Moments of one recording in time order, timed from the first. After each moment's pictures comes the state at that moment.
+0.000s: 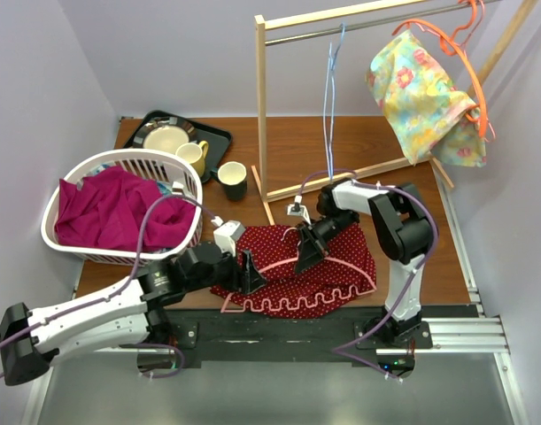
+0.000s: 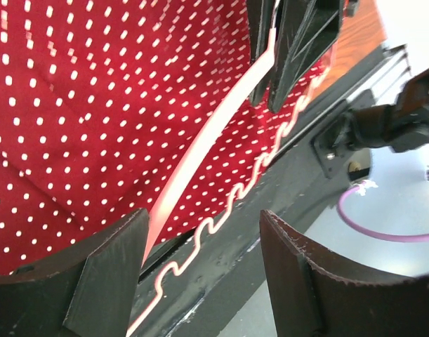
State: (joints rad) left arm -1.05 0.78 0.52 -0.31 -0.02 -0.77; right arm 0.45 1.99 1.19 -1.37 -1.33 -1.17
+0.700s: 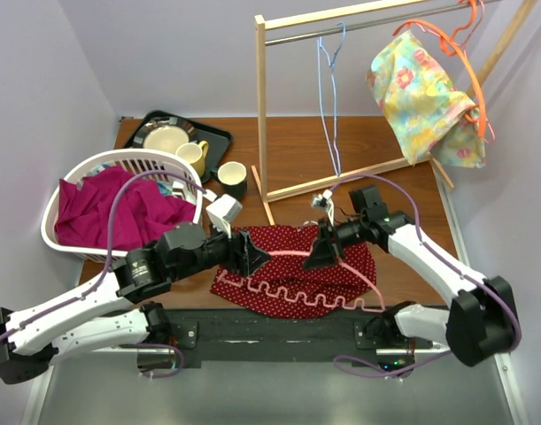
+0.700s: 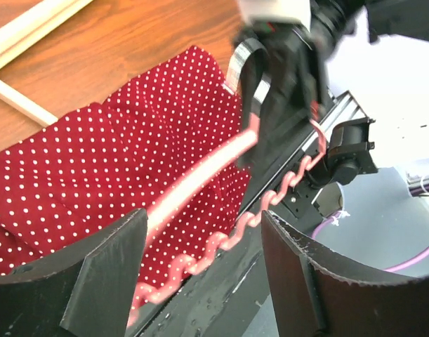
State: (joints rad) left arm -1.06 0.77 0.83 -0.38 -0.09 -0.54; right arm 0.40 1.19 0.77 -0.58 -1.22 -0.13
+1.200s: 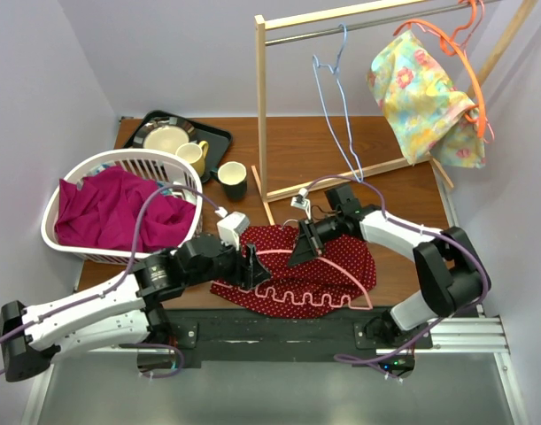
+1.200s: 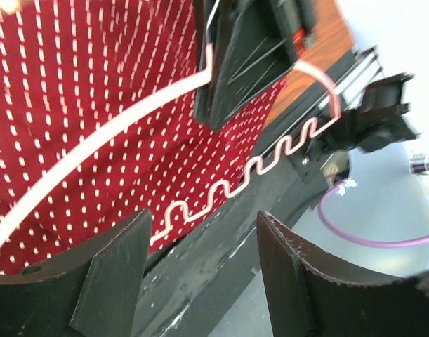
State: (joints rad) left arm -1.06 0.81 0.66 -0.35 -0.02 -0.70; right arm 0.48 1.52 0.80 -0.30 -1.19 0.13
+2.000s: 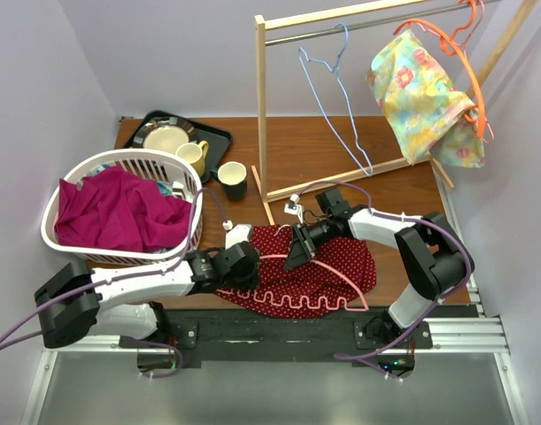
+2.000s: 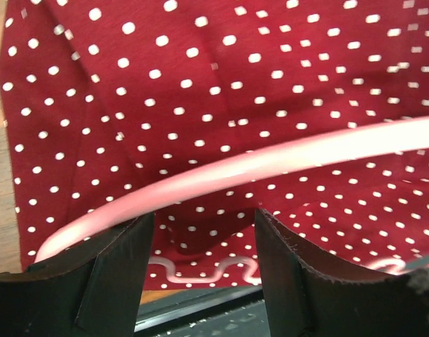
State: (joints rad) left arm -1.07 1.22 0.61 -0.40 -0.30 -0.91; right arm 0.52 1.66 0.82 -0.27 -1.14 0.15
